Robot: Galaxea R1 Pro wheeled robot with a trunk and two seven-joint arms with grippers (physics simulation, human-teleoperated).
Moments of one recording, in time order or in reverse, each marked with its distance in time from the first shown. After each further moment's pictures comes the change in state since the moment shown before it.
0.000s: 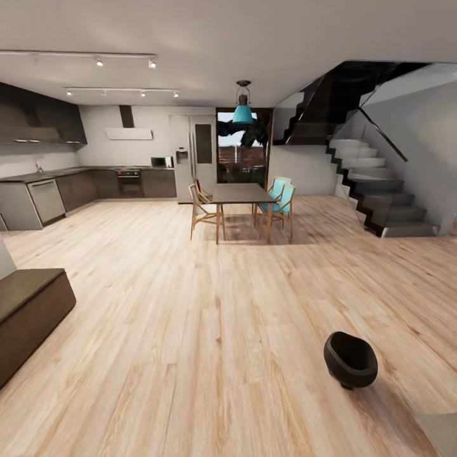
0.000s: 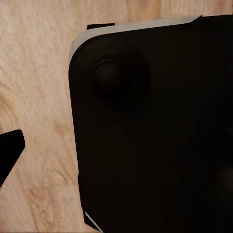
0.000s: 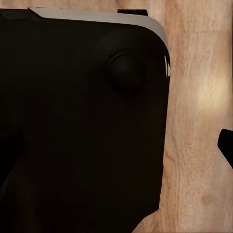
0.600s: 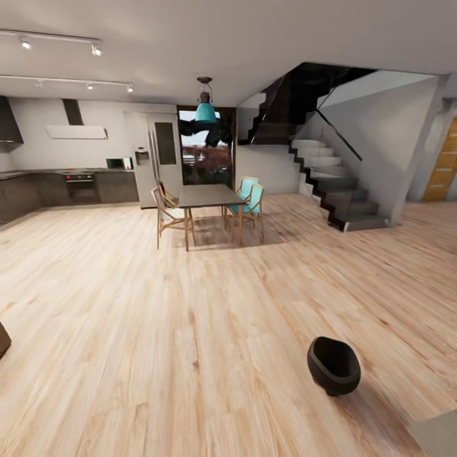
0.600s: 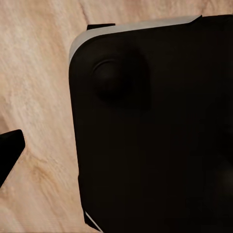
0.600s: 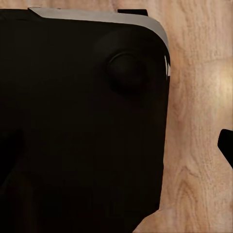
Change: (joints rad) left arm 0.000 0.000 -0.002 0.000 0.000 0.000 0.000; right arm 0.001 0.000 -0.001 0.000 -0.001 -0.001 0.000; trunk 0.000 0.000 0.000
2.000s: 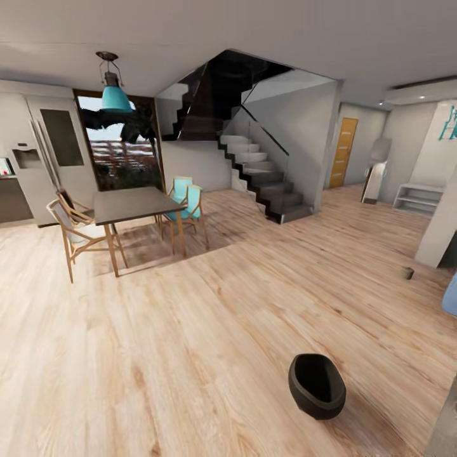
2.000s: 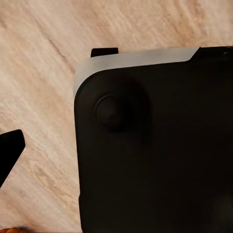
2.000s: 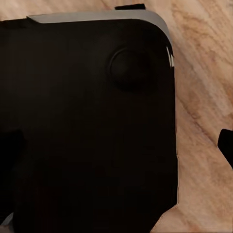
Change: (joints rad) left arm -0.019 0.001 0.006 -0.067 0.018 0.030 0.003; right arm 0.000 0.006 -0.039 0.000 -0.075 -0.015 -0.003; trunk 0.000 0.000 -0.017
